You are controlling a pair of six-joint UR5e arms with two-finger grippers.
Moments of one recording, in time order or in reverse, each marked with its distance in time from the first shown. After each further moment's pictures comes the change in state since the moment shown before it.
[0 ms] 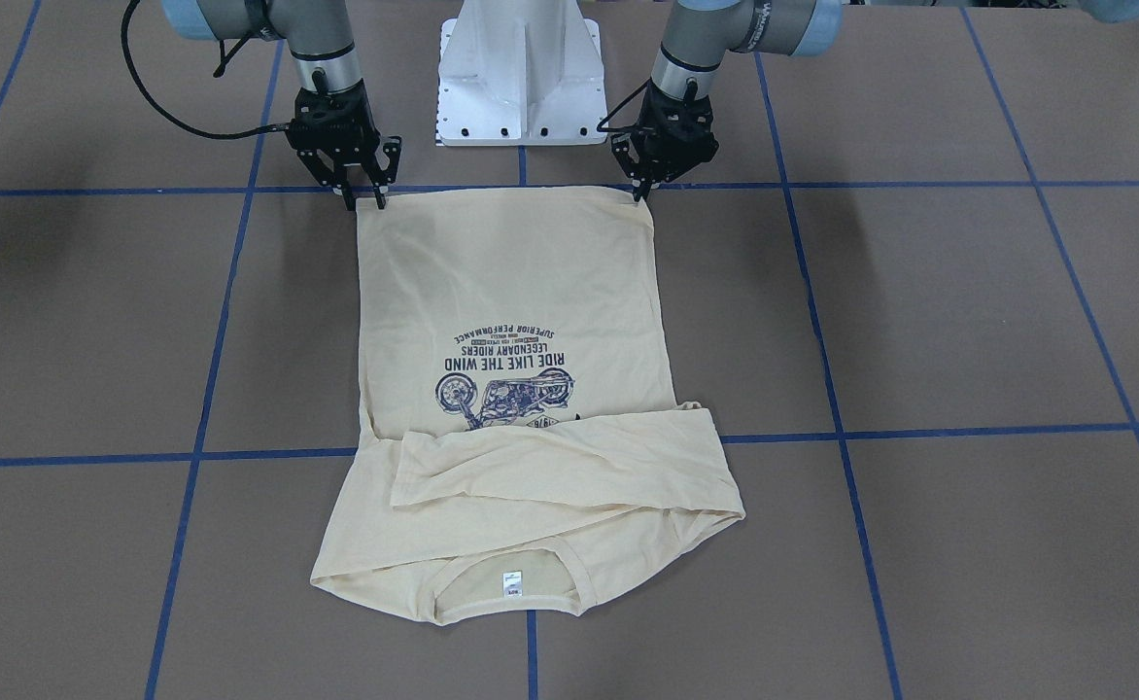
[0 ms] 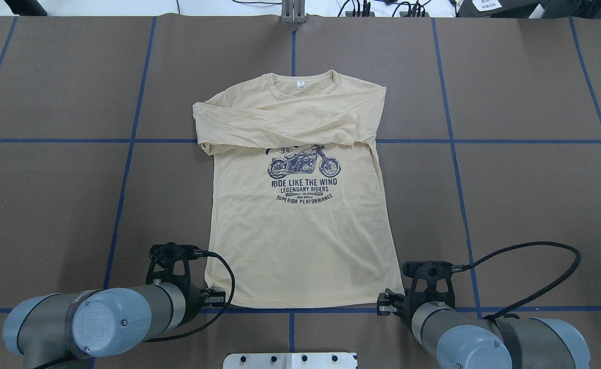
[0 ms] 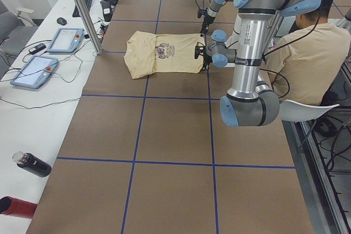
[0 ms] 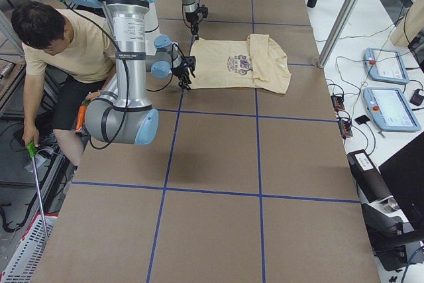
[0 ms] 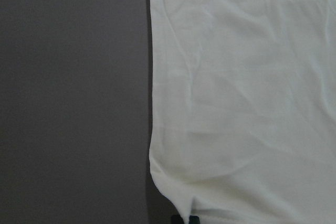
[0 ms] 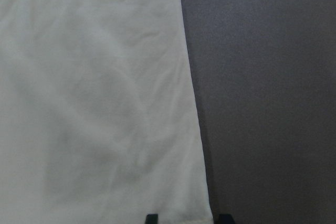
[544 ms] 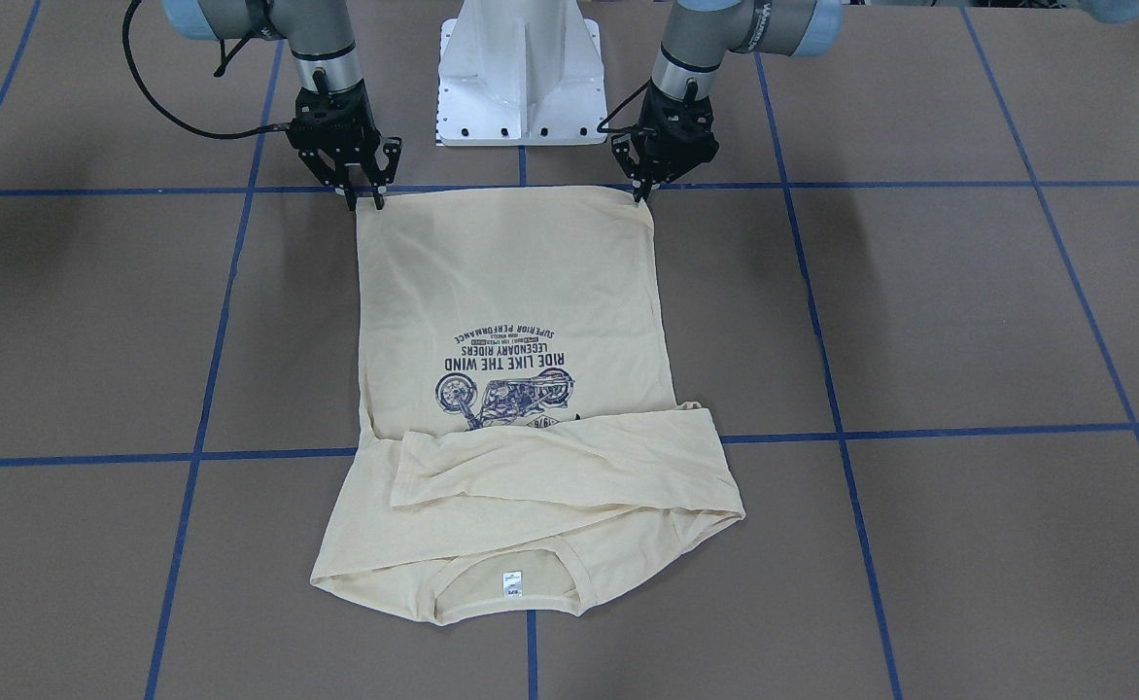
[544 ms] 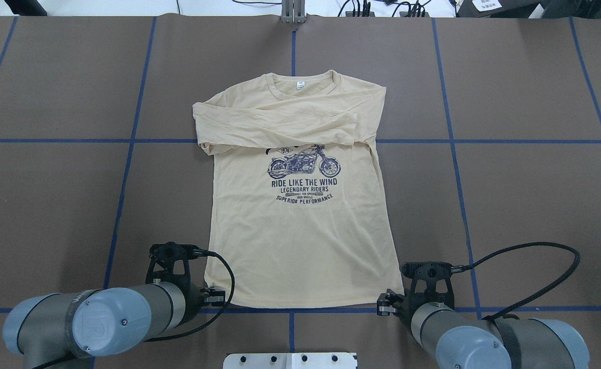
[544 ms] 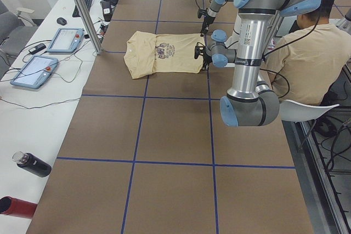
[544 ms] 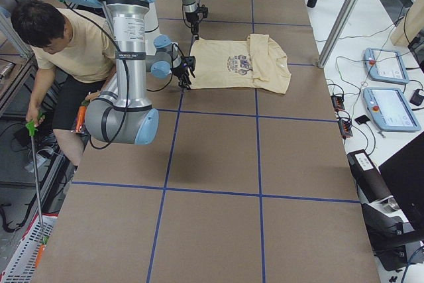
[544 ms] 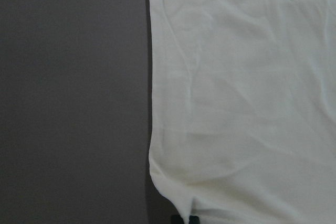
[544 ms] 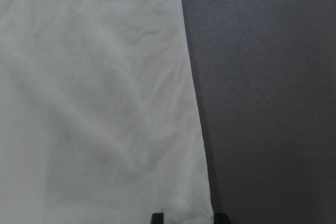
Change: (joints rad) left arm -0.001 0.001 0.001 0.000 0.001 0.000; right arm -0.002 0.002 -0.001 -0.001 0.000 0.000
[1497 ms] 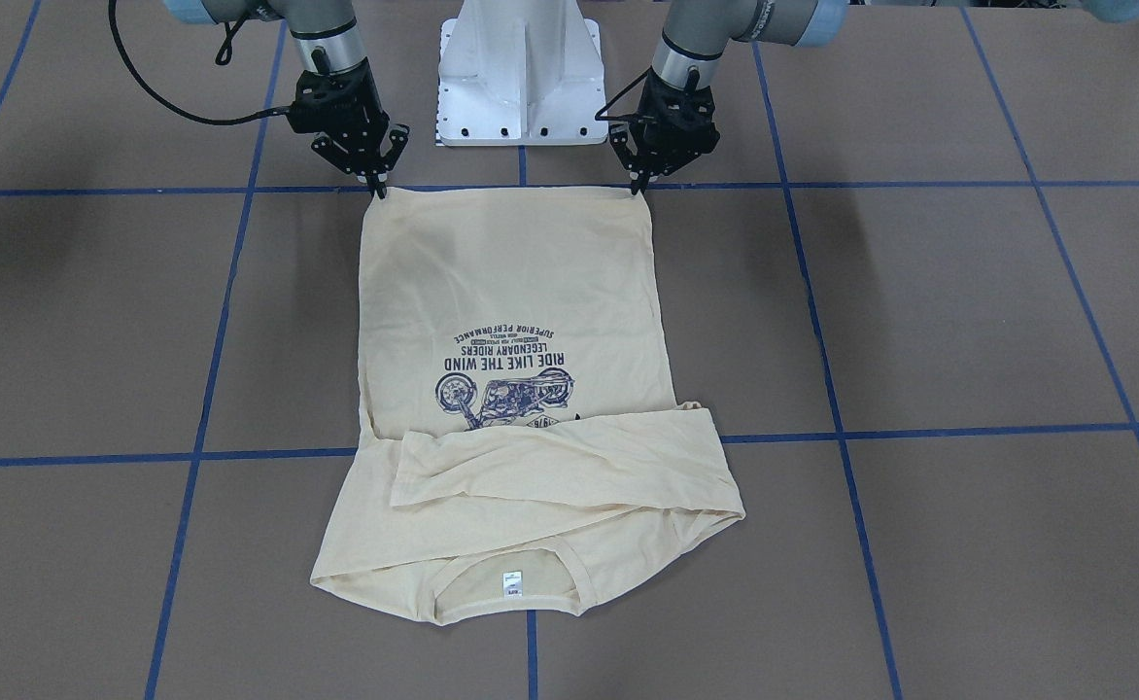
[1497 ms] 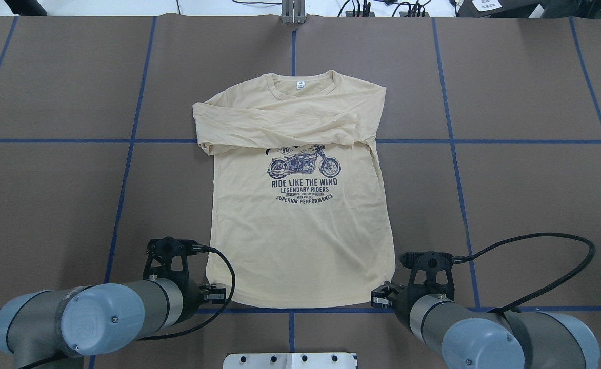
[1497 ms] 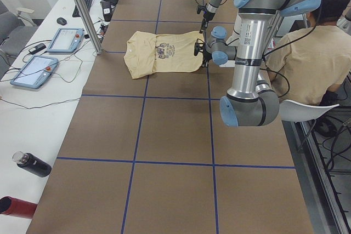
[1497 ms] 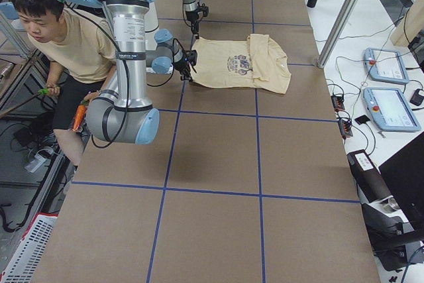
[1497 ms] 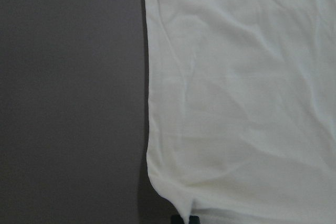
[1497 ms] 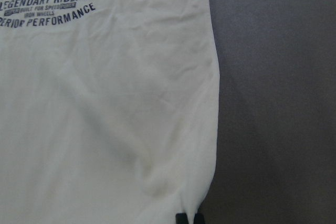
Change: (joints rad) left arm -0.016 -0.002 -0.103 0.068 -0.025 0.031; right arm 0.047 0.013 0.105 -0.013 0.037 -0.008
